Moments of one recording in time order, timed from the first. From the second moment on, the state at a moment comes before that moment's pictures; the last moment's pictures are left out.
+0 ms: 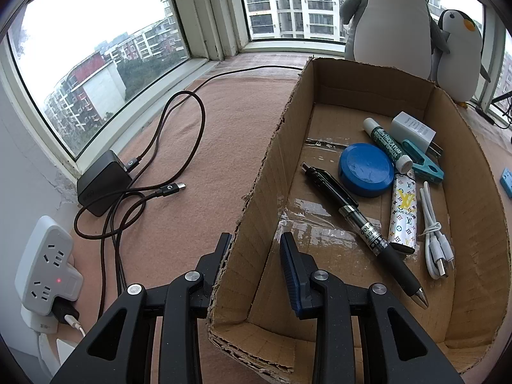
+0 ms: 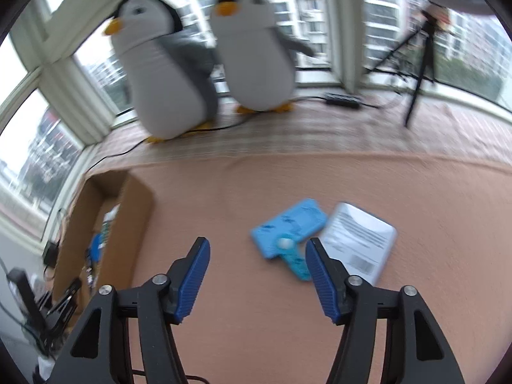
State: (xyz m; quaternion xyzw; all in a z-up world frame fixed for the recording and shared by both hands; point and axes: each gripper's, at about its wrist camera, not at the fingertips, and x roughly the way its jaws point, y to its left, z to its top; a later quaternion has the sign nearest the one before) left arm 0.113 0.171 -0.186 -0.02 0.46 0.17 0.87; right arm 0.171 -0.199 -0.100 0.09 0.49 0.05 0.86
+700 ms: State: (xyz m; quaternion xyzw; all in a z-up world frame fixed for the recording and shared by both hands) left arm 0.112 0.172 -0.186 -0.02 0.46 0.17 0.87; right arm 0.204 -0.269 -0.148 0.18 0.57 -0.10 0.79
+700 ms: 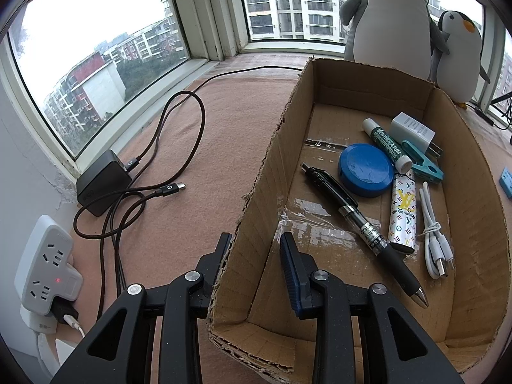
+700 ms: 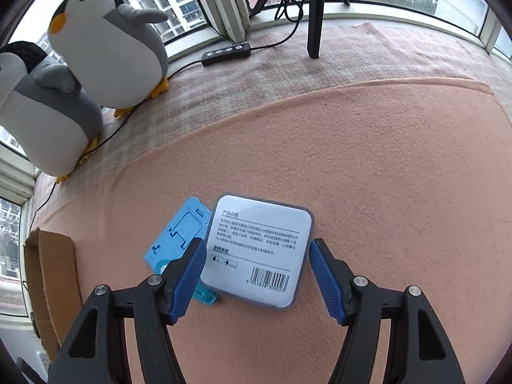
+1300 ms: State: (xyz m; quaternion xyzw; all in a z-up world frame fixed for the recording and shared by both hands) left arm 0.112 0.173 -0.186 -0.02 0.46 0.17 0.87; right arm 0.232 -0.252 -0.168 0.12 0.61 -0.11 0.77
